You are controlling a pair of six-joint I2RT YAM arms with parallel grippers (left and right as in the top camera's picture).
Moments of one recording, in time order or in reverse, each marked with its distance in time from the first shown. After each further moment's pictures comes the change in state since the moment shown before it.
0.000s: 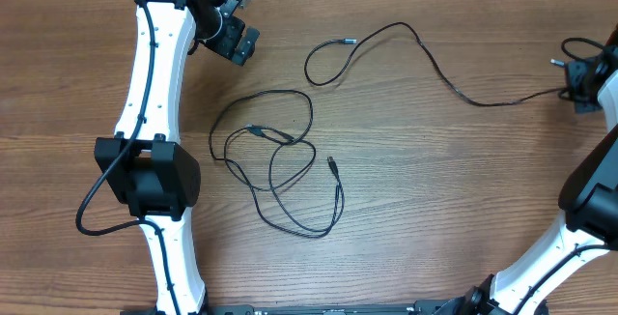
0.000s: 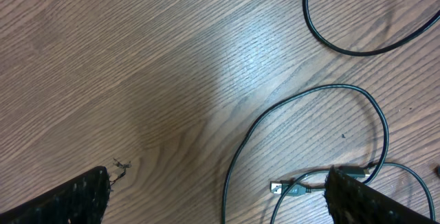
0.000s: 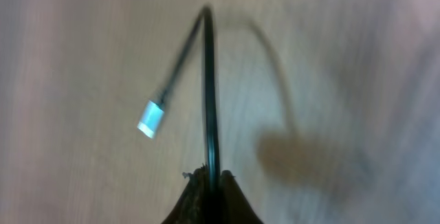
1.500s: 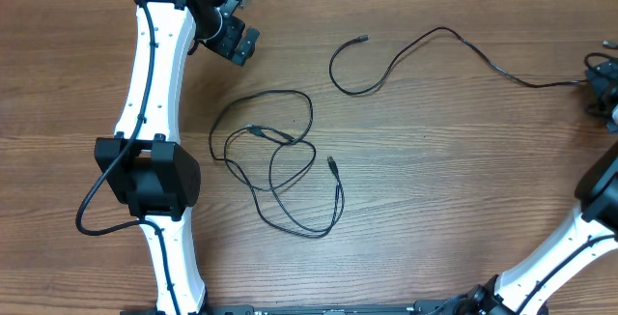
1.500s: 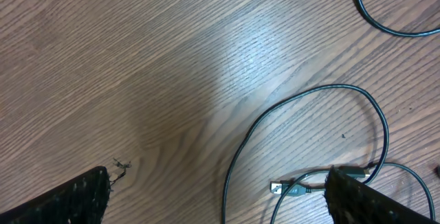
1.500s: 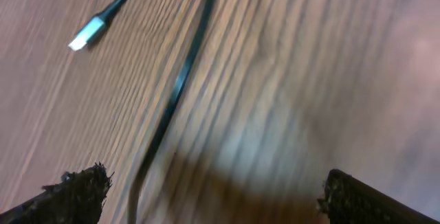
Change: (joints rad) left arm 0.000 0.000 0.000 0.000 0.000 0.000; right arm -0.132 0.116 0.001 0.213 0.006 -0.301
